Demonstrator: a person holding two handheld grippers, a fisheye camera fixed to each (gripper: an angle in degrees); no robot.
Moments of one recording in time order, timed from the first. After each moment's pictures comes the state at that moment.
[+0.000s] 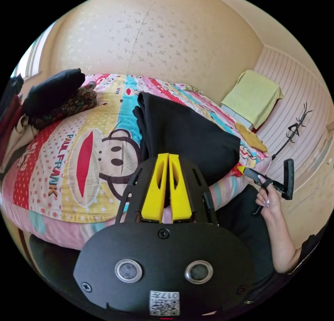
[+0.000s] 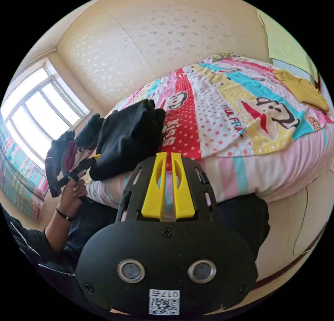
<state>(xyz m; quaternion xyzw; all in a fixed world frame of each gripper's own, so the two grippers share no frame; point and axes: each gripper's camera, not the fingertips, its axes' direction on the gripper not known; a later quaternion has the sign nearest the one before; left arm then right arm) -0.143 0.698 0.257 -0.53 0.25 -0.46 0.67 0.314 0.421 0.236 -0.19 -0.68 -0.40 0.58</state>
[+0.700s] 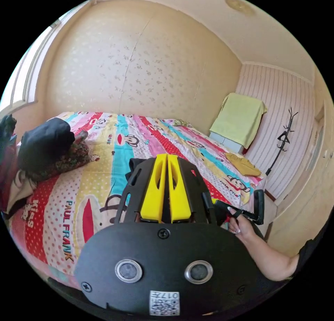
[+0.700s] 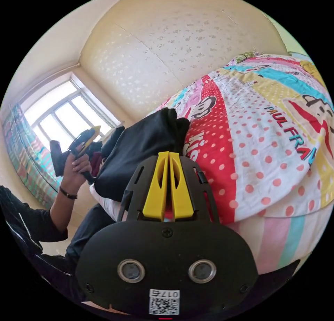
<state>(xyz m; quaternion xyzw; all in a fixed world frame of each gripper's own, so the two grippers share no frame) -0.151 0.670 0.371 -0.47 0.21 -0.44 0.74 0.181 0.464 0.306 -0.28 -0.77 -0.35 0.46</state>
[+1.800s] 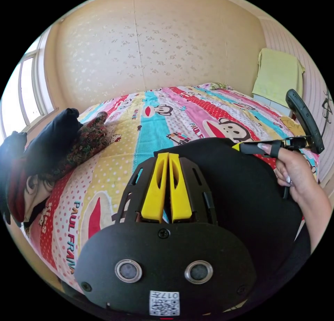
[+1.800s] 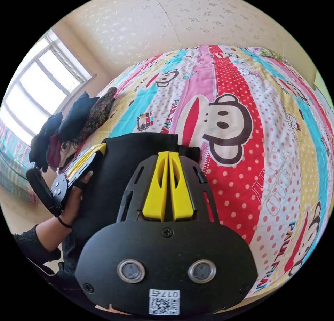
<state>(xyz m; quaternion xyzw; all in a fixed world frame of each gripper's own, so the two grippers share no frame) -0.039 0.746 0.373 -0.58 0.16 -0.32 0.73 -0.071 0.516 0.163 -0.27 -0.61 -0.57 0.48</state>
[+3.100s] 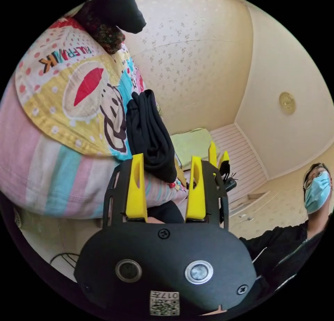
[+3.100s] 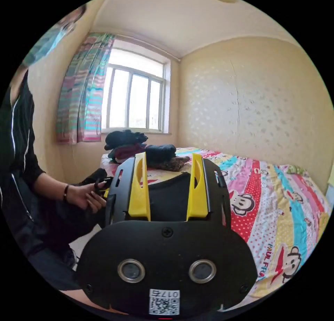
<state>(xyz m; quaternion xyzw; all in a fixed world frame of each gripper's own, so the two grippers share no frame) -0.253 0.806 0.124 -0.34 0.29 -0.78 0.43 0.354 0.444 0.012 0.15 -0.84 -0.44 0.28</state>
